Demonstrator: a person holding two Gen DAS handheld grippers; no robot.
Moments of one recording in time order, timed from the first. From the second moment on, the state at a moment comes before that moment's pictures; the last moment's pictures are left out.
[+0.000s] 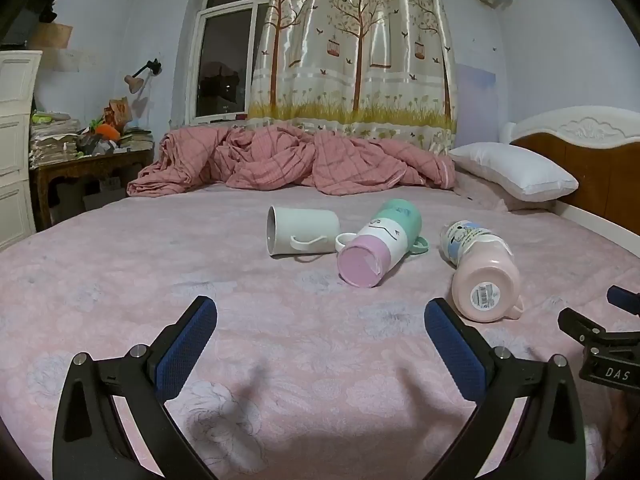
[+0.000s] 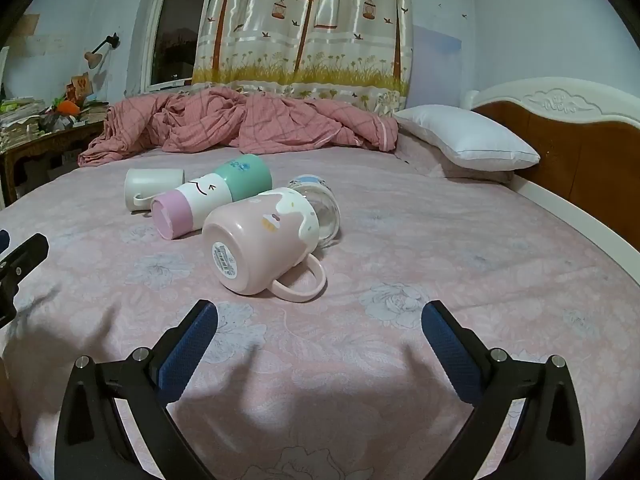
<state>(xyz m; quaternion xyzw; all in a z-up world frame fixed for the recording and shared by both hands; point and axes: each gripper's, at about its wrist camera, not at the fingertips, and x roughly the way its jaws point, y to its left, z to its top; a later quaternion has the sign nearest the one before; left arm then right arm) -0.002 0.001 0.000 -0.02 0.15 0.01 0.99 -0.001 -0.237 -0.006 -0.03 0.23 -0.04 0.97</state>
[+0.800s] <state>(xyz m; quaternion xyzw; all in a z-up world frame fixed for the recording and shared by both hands) -0.002 -0.008 0.001 0.01 0.16 0.02 0.99 -0.003 -0.238 -0.006 -0.02 0.22 -0.04 0.97</state>
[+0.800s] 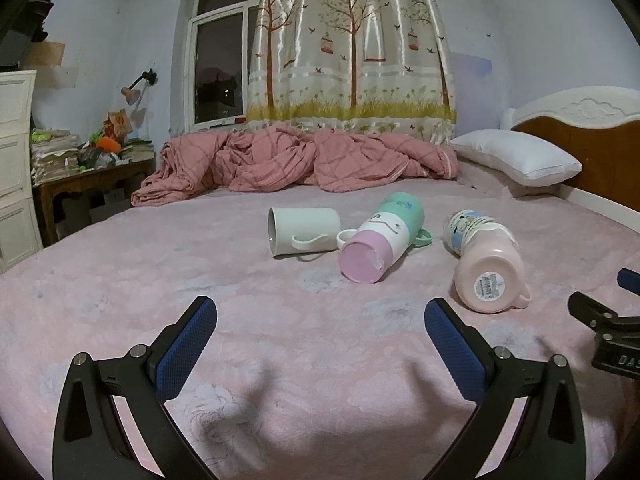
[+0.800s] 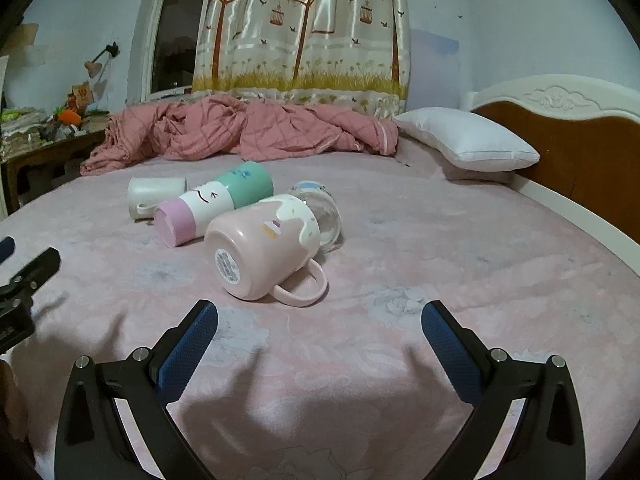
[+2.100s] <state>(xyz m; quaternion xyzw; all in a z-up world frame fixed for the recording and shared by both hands) 0.002 0.007 -0.004 -0.04 0.16 0.03 0.99 0.002 -0.222 -0.008 -0.06 0.25 -0.01 0.97</state>
